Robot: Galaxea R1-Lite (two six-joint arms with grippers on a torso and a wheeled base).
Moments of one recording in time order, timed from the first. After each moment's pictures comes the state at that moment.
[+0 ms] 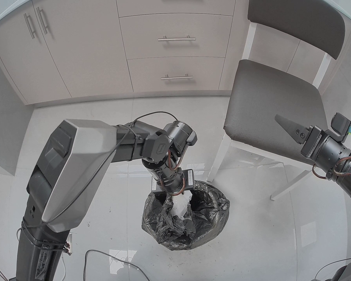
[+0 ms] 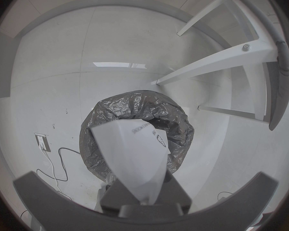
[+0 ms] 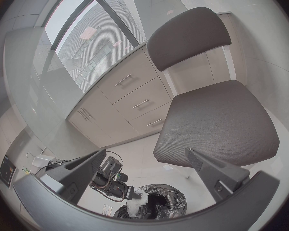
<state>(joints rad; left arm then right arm) -0.64 2.47 -2.00 0.67 -0.05 -0.60 0.48 1.38 -0.50 -0.93 -0.11 0.41</state>
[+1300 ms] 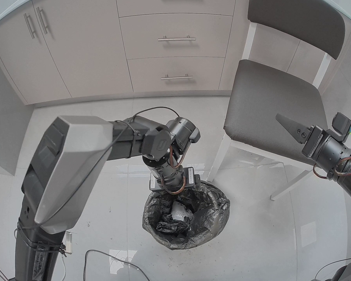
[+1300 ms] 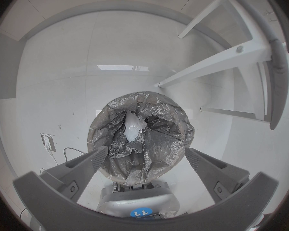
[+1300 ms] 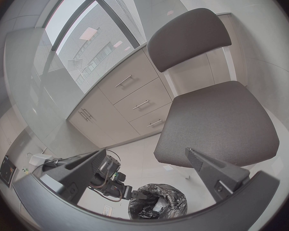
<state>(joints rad) -0.66 2.43 -2.00 0.71 0.01 -0.62 0.48 1.38 -0.50 -0.94 -0.11 0.41</state>
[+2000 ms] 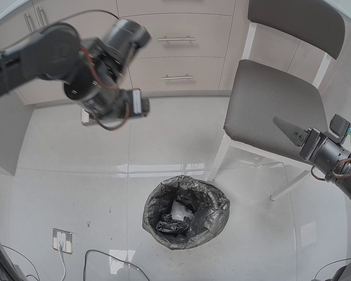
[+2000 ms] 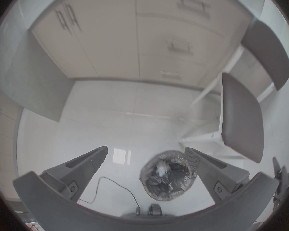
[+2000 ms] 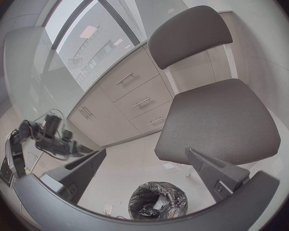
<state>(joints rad) -0.63 1.96 -2.00 0.87 0.47 -0.57 0.49 1.39 -0.49 -0.94 -0.11 0.41</state>
